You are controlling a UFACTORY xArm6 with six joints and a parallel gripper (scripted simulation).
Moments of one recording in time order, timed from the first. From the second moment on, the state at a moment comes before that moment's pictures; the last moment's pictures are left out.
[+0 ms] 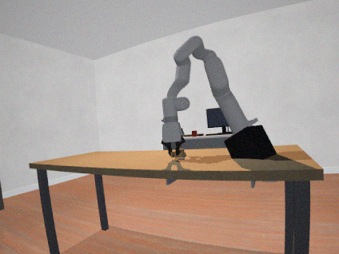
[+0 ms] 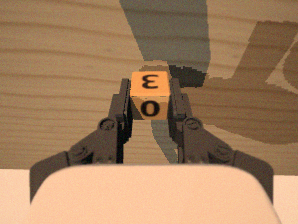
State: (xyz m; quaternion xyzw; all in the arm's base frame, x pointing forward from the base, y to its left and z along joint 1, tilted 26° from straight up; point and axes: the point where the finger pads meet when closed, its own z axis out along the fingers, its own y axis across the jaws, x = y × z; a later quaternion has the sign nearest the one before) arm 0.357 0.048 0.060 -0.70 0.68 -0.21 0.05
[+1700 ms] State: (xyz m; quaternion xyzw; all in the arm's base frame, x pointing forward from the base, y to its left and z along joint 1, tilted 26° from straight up) arm 0.363 0.046 0.053 -0.70 0.68 -0.21 0.06
